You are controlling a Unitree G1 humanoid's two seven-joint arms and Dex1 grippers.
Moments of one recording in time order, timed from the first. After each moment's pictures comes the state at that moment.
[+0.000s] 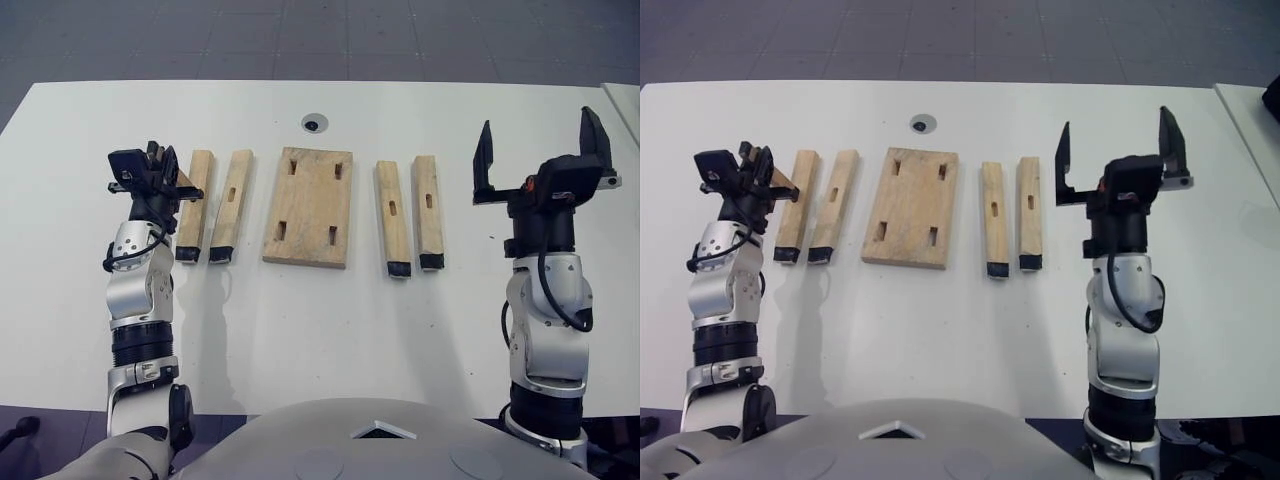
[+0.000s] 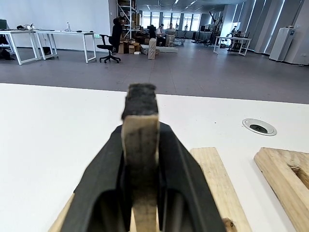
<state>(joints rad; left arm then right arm) -0.18 0.31 0.25 0.12 -0.29 0.14 -0.16 0.13 -0.19 -0.09 -0.54 -0.08 -0.04 -0.02</state>
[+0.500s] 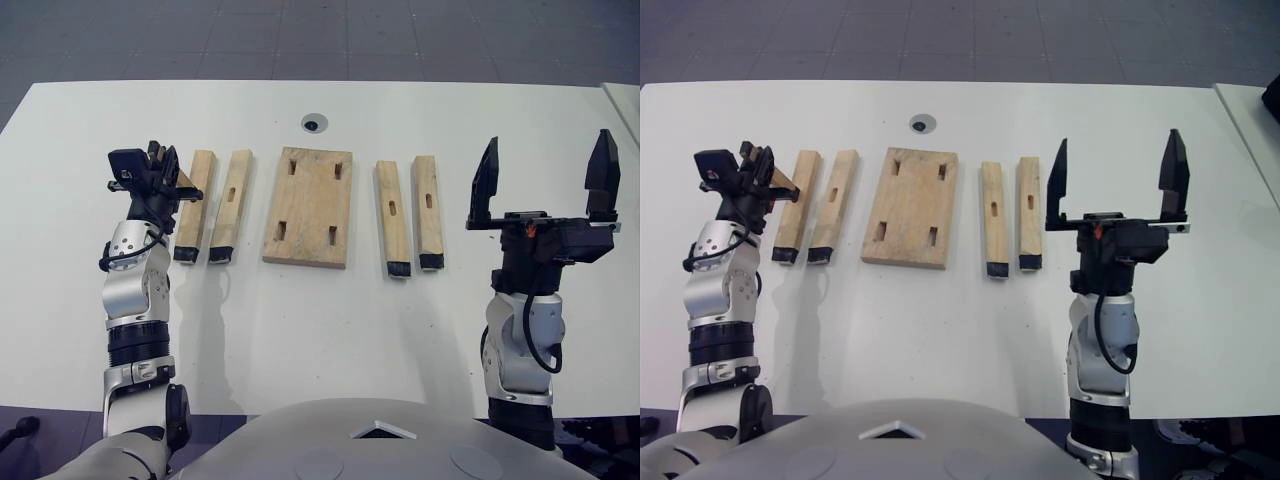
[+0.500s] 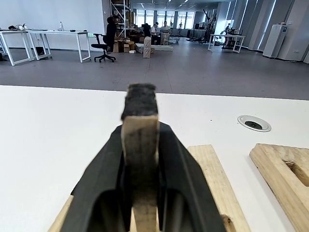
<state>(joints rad) -0.18 0.33 0.25 0.10 -0.30 0.17 -0.20 0.20 -0.14 -0.08 -0.35 0.02 -0.55 0.04</state>
